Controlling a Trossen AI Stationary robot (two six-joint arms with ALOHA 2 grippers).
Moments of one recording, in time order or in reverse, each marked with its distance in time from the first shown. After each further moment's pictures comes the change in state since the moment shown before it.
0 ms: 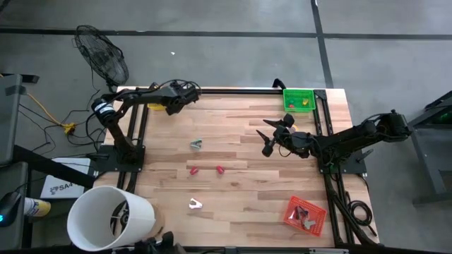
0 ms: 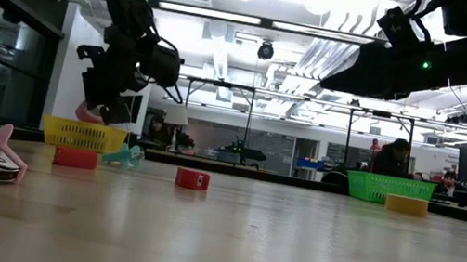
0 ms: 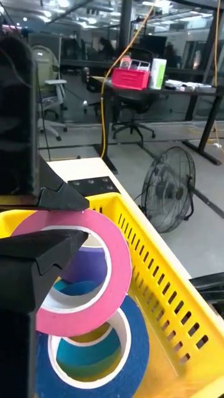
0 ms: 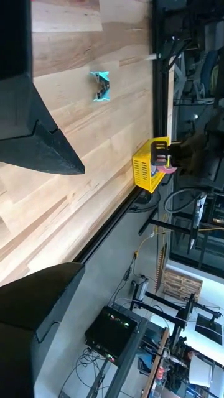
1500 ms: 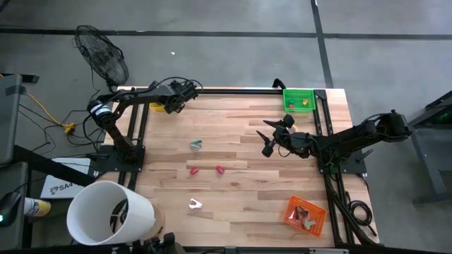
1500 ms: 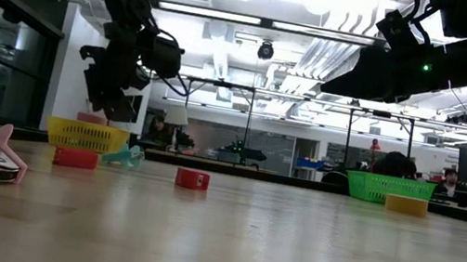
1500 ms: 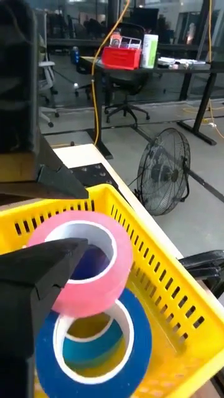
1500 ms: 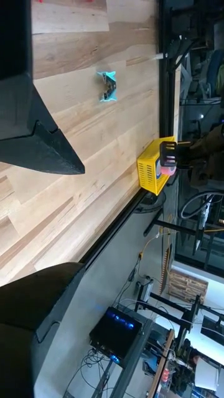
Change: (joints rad) left arm 0.007 -0.042 0.000 0.050 0.071 0.100; right arm 0.000 0.000 0.000 -0.031 -0.001 0.019
